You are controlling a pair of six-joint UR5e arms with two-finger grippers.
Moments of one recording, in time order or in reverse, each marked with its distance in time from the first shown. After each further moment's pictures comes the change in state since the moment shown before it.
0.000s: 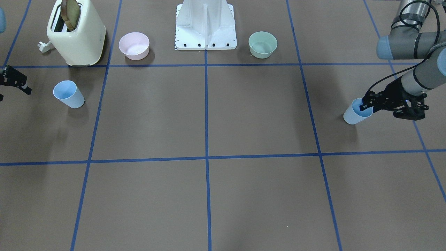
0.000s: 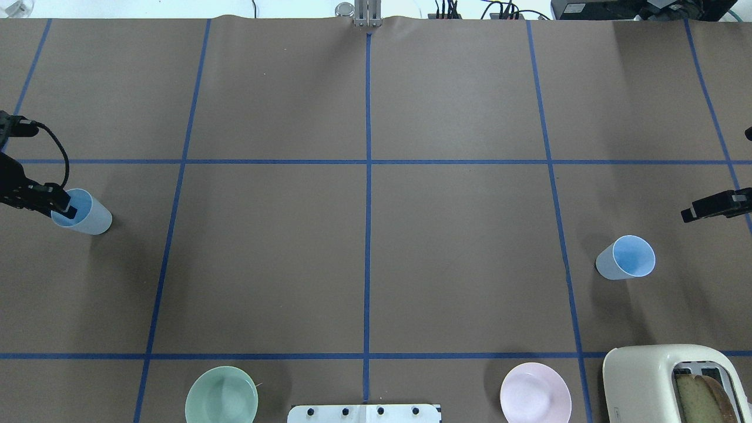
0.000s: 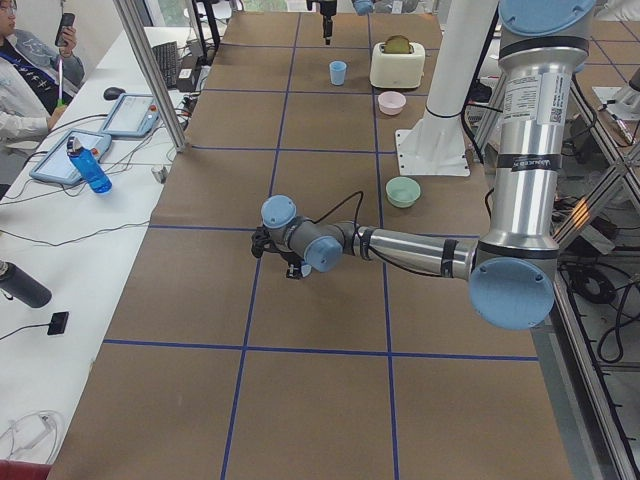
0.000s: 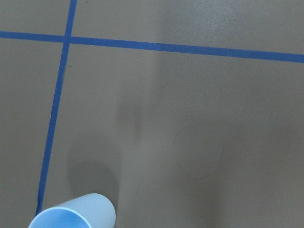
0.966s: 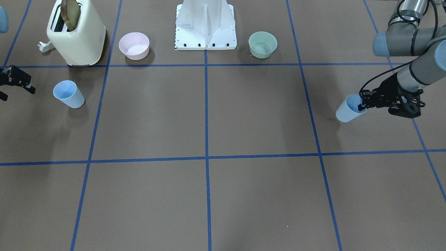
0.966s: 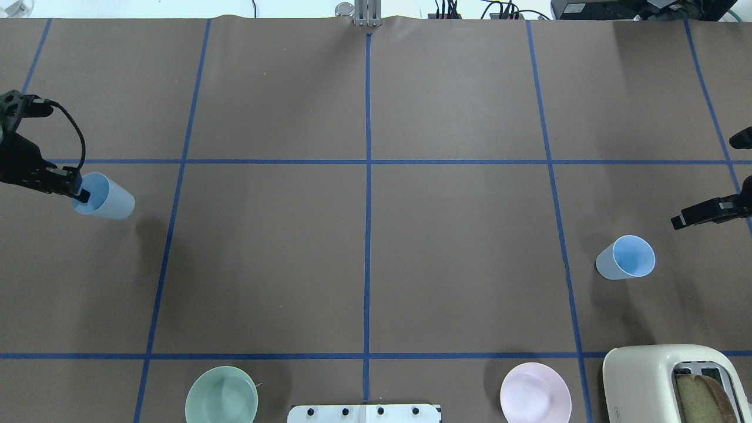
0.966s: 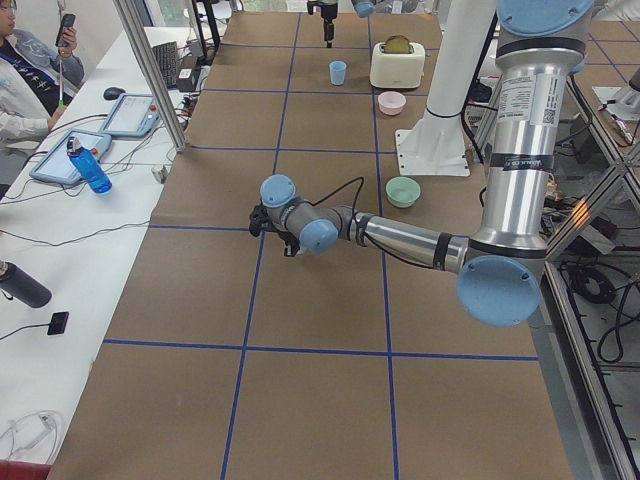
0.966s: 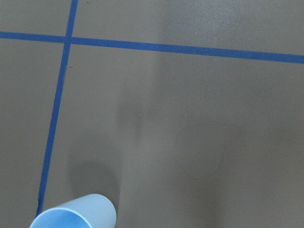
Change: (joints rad) left arm 0.007 -0.078 -0.077 0.029 -0.006 -0.133; right arm -0.061 0.002 0.004 0.001 -0.033 0.000
